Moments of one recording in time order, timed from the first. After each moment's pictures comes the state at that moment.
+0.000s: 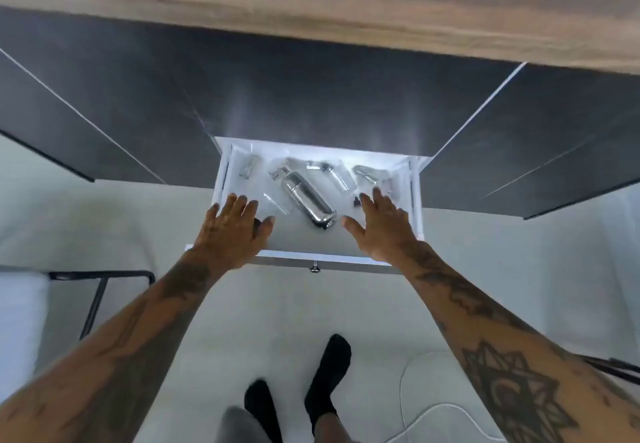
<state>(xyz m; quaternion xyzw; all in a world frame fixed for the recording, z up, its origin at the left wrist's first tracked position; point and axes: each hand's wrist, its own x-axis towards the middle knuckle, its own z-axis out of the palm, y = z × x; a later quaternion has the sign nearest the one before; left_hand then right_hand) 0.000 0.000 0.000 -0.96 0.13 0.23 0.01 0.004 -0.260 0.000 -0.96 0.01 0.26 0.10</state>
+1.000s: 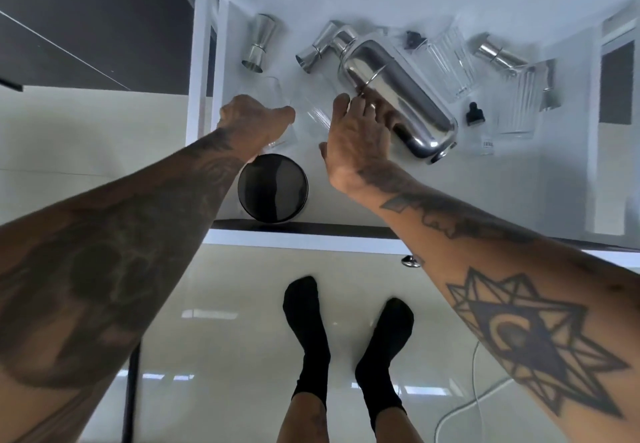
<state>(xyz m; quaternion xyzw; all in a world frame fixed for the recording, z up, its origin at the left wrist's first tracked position) 0.158 0.041 -0.286 -0.87 -0.30 0.26 -0.30 0.116 -0.096 -0.286 -0.98 0.00 0.18 0.03</state>
